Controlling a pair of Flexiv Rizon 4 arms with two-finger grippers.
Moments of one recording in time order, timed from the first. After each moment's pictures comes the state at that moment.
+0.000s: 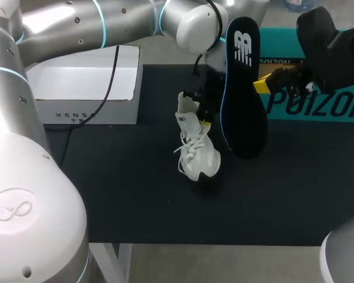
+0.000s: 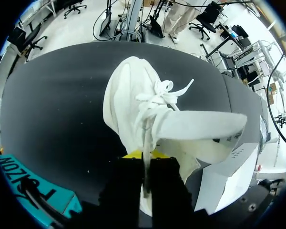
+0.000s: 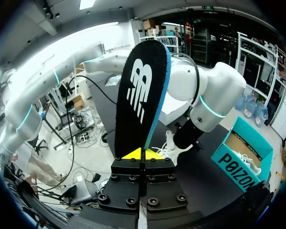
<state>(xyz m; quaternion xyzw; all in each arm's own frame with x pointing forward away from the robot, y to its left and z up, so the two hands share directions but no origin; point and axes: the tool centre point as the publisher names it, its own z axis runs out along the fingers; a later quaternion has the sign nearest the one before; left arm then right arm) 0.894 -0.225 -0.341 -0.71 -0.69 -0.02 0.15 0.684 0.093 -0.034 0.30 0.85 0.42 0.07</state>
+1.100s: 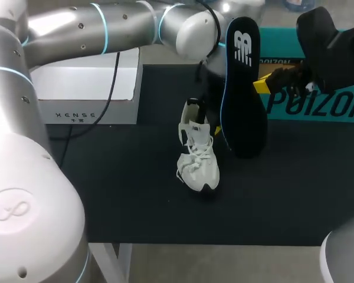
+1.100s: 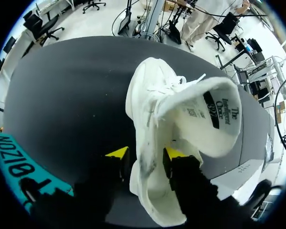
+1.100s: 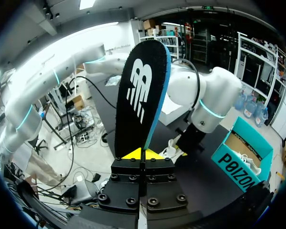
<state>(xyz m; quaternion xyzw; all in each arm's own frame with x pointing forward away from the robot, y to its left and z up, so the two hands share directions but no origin) 0.901 -0.247 -0.361 -0.65 -0.75 0.02 0.13 0.684 0.093 -0.034 0.30 0.85 0.42 0.07</state>
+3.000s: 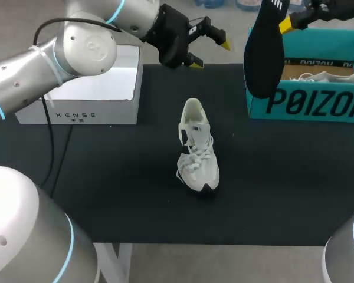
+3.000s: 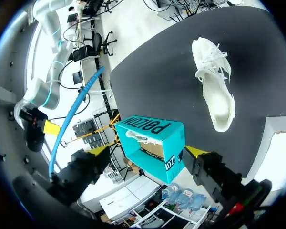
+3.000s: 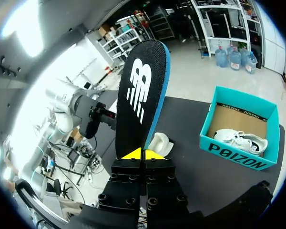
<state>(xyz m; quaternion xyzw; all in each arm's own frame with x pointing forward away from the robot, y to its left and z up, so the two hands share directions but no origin) 0.931 -0.254 -0.124 -0.67 -0.59 0.22 -0.39 0.868 0.015 -0.036 0.50 0.77 0.40 -0.05</state>
